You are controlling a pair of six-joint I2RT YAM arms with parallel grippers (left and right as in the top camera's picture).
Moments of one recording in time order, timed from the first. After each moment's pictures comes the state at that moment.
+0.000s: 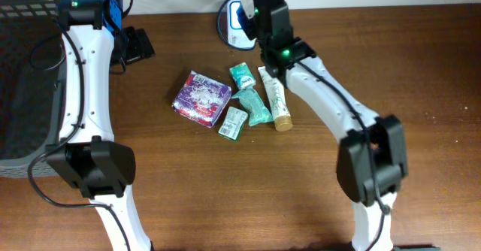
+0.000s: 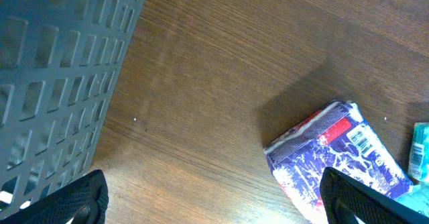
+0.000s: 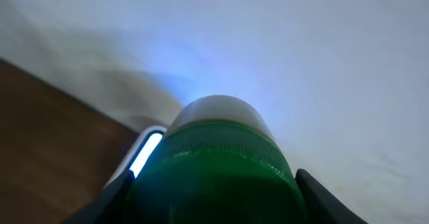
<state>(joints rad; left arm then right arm) 0.01 2.17 2.40 -1.53 -0.16 -0.39 0.44 2.12 1.80 0.02 0.27 -0.38</state>
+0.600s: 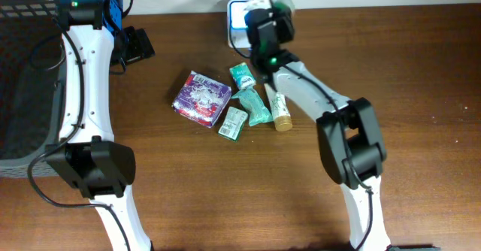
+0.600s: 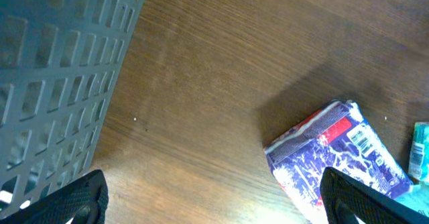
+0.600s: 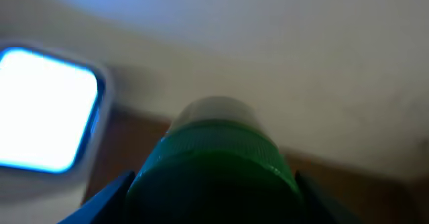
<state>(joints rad) 0.01 2.17 2.40 -1.53 -0.16 -0.39 0.41 2.29 1.80 0.02 0.67 -0.23</state>
